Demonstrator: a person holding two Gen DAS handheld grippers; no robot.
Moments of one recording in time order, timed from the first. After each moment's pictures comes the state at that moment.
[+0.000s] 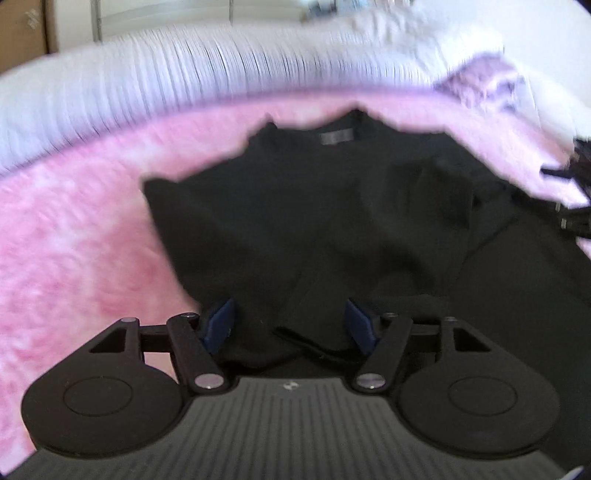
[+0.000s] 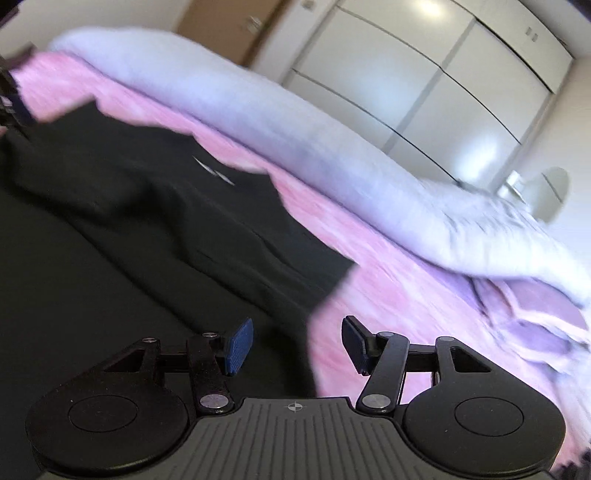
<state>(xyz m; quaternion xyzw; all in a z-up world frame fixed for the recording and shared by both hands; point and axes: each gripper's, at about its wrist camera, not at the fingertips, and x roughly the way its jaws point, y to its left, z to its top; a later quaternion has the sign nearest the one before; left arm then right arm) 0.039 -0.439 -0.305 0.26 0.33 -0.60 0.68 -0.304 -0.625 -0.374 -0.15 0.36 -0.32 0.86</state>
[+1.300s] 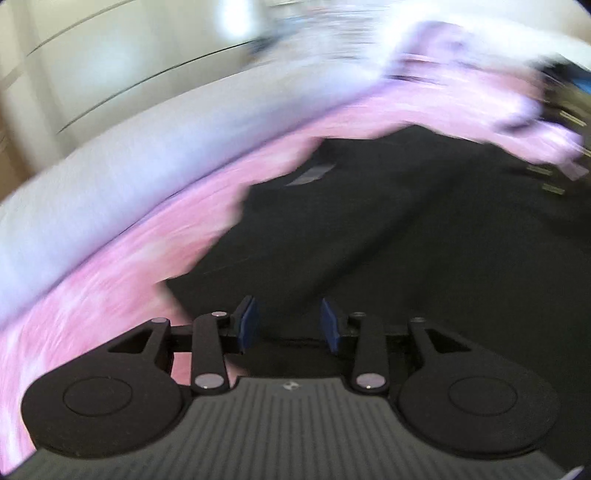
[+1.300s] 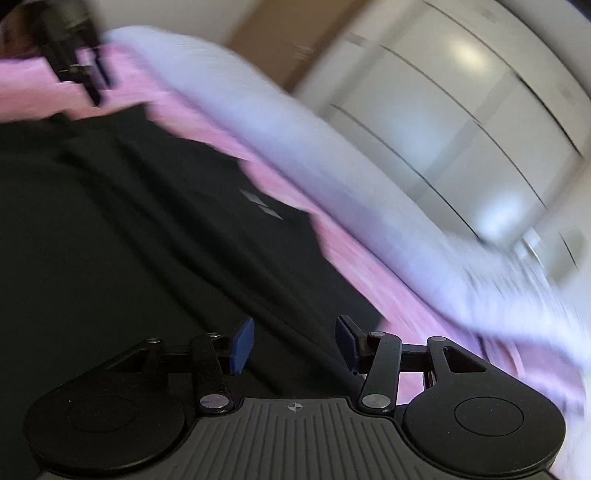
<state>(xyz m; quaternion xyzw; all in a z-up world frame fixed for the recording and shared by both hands) -0.006 -0.413 -0.272 0.36 0.15 -0.65 0.65 -0.279 -0.572 -0.377 -0.24 0.33 -0.23 0.88</state>
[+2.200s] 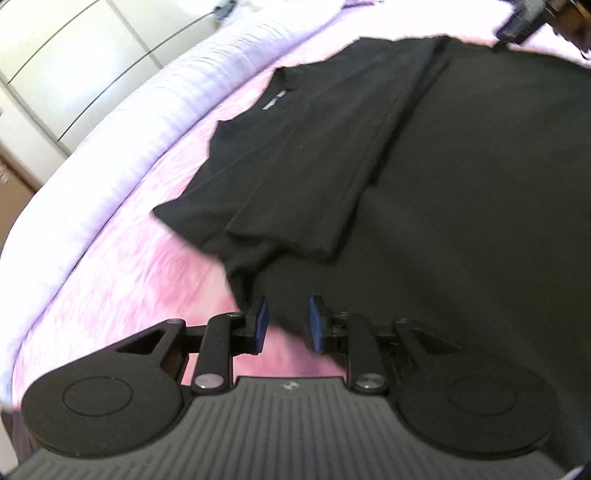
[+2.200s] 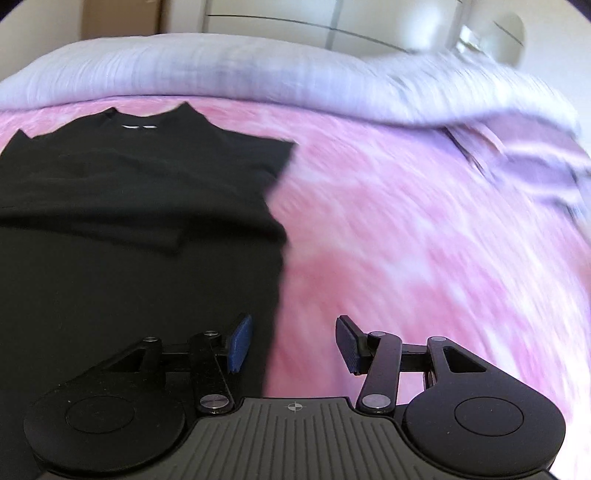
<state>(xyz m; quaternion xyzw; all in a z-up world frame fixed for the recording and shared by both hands) -0.040 -0.334 -0.291 0.46 0.14 -0.58 0.66 -0.386 -0.661 -0.368 0.09 0.39 -0.37 0.84</state>
